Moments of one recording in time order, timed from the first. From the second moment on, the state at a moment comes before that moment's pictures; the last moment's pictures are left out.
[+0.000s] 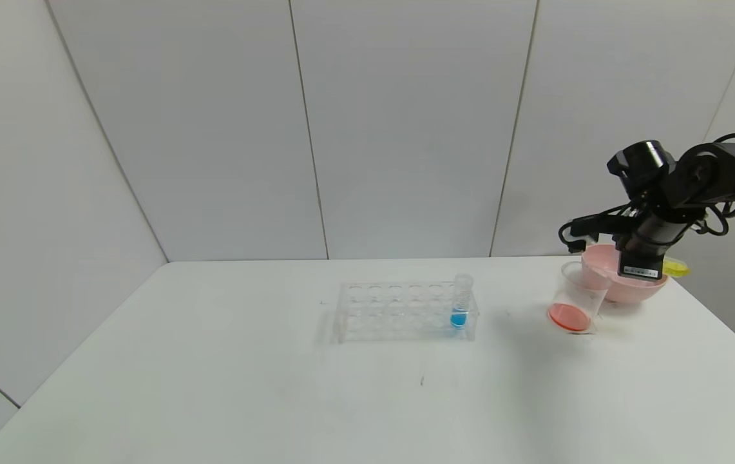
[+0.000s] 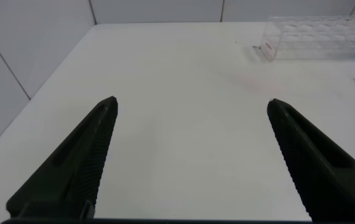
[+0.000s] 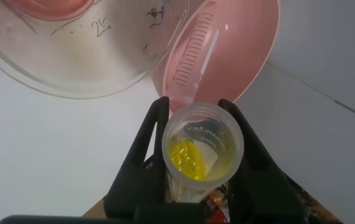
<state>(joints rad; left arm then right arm) 0.00 0.00 0.00 0.02 0.00 -0.02 0.03 2.22 -2.00 0.76 -0.36 -1.16</state>
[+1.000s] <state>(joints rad) 0.00 0.00 0.00 0.02 0.00 -0.02 0.08 2.23 -2.00 0.73 -0.53 -1.25</state>
